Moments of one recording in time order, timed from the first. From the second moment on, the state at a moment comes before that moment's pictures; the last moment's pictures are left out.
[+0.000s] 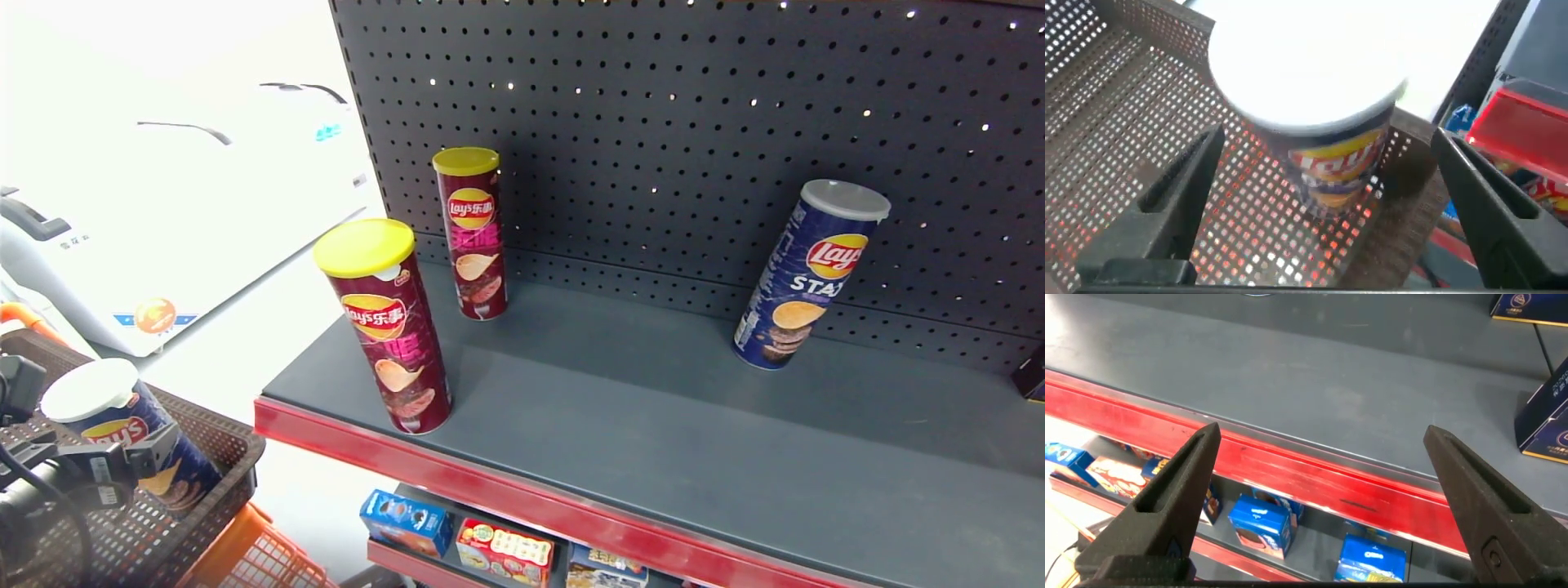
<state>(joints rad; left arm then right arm) 0.32 1.40 -0.21 -0.90 0.01 0.09 0.00 0.00 0.00 0.00 0.04 0.00</state>
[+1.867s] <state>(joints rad) 0.32 1.83 -0.20 -1.36 0.01 0.08 0.00 0.00 0.00 0.00 0.04 0.00</state>
